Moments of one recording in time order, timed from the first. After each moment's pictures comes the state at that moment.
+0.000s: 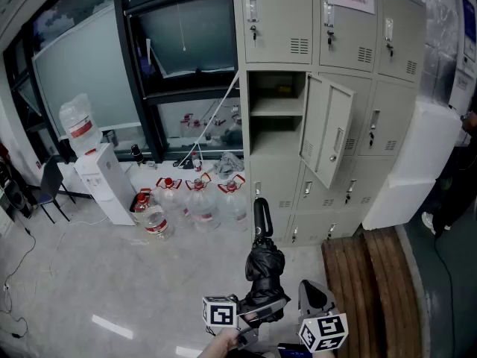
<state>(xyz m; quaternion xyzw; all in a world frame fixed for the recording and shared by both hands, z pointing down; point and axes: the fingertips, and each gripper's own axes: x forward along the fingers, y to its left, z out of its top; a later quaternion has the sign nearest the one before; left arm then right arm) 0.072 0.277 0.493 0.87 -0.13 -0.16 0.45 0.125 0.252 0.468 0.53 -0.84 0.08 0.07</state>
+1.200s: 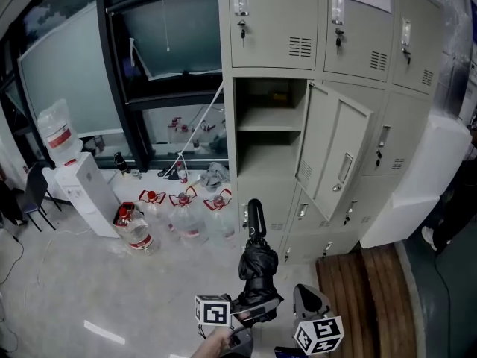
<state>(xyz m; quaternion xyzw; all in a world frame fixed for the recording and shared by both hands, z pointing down) 0.082 0.109 0.507 0.86 -0.12 -0.15 0.47 0.140 0.090 0.493 0.53 -0.84 0.10 0.08</state>
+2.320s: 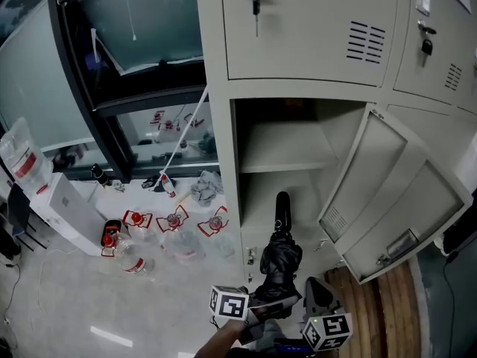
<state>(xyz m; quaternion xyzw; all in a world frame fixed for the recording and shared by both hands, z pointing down) 0.073 -0.167 0.518 0.85 -0.05 -0.09 0.52 0.110 -0.193 0.498 0.58 -0.80 0.12 0.09</state>
